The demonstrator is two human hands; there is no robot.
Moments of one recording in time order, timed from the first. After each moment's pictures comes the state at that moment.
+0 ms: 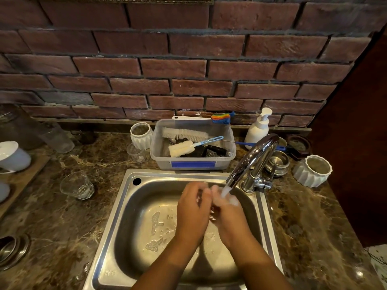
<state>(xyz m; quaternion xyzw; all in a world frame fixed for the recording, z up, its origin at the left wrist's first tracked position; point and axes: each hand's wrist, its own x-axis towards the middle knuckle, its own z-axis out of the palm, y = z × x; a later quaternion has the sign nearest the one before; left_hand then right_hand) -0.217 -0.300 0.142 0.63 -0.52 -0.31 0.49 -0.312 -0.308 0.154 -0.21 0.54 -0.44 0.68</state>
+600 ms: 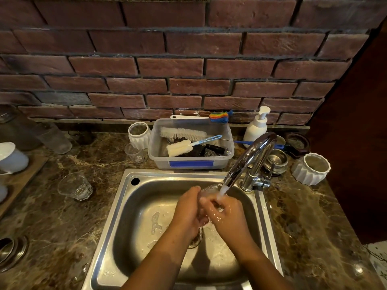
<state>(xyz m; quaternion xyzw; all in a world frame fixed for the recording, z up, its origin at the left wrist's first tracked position) -0.214 -0.312 0.158 0.61 -0.13 -0.65 0.44 -0.328 -0.301 0.152 -0.62 0.53 -0.38 0.44</state>
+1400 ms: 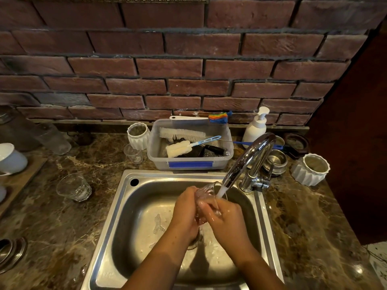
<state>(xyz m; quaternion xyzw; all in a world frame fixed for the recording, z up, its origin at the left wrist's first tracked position) -0.215 -0.313 0.154 0.61 -0.14 -0.63 0.46 -0.327 -0.293 0.152 -0.63 0.54 -0.36 0.42</state>
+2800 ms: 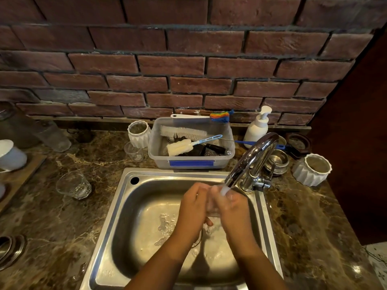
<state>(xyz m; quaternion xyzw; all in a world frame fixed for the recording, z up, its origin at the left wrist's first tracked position) -0.221 -0.309 0.156 0.62 -0.37 -0.53 0.44 -0.322 -0.306 0.161 -0.44 0.60 -0.42 0.51</state>
